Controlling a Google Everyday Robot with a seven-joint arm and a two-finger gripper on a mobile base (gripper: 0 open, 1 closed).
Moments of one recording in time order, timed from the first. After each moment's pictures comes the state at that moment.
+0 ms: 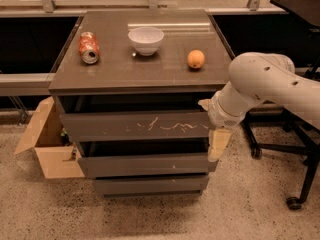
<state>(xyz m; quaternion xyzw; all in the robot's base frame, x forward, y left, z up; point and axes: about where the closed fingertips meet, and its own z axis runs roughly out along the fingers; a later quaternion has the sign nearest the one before) 0.556 -0.155 0.723 -0.71 0.68 0.01 0.17</state>
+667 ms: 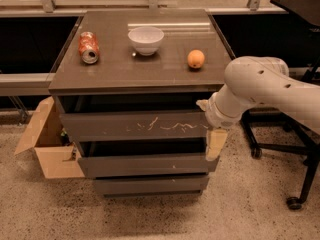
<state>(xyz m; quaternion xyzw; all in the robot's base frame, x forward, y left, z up) 0.566 -0.151 0.712 -0.71 0.68 0.00 0.18</state>
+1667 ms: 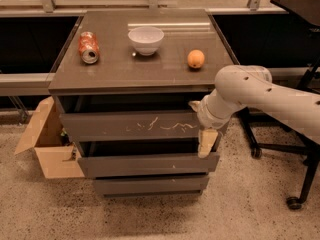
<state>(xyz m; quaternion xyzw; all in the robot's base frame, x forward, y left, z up) 0.601 -0.140 0.676 -0.73 0.66 0.00 0.20</state>
